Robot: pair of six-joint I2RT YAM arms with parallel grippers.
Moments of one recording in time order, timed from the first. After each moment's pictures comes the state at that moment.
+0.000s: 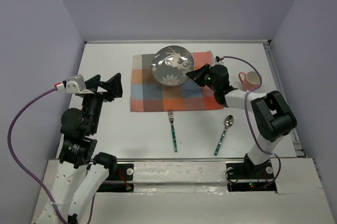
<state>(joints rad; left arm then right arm) -0.31 0.46 0.76 -0.06 -0.18 -0.34 0.42 1.69 0.88 0.61 -0.14 1.03</state>
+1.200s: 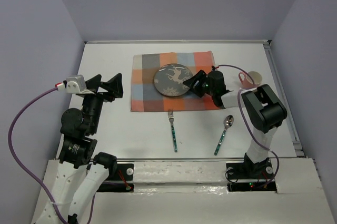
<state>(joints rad) -0.31 0.47 0.76 -0.05 -0.16 -0.34 0.40 1.90 0.88 0.61 -0.23 1.08</state>
